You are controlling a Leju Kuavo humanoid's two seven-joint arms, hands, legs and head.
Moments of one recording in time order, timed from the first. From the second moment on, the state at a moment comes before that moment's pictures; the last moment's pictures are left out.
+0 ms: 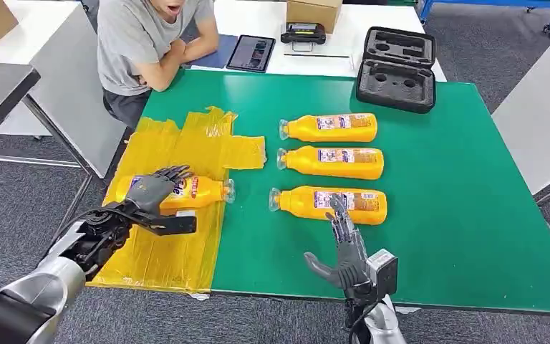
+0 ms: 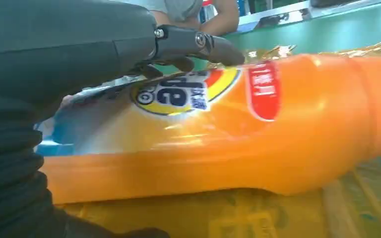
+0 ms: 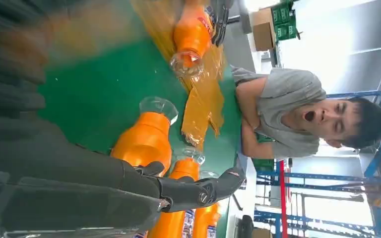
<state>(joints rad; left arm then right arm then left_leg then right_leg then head) -0.69 0.19 -0.55 -0.49 -1.11 0.14 -0.47 -0.08 0.13 0.15 -1.10 -0.01 0.28 -0.70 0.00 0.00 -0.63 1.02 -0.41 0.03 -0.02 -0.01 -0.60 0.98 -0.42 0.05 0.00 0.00</state>
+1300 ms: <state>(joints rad) -0.36 0.14 -0.50 -1.23 -0.73 0.17 -0.69 0.03 0.13 0.10 -1.24 0.01 0.21 -0.70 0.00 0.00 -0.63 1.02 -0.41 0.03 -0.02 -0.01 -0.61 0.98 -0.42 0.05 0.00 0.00</state>
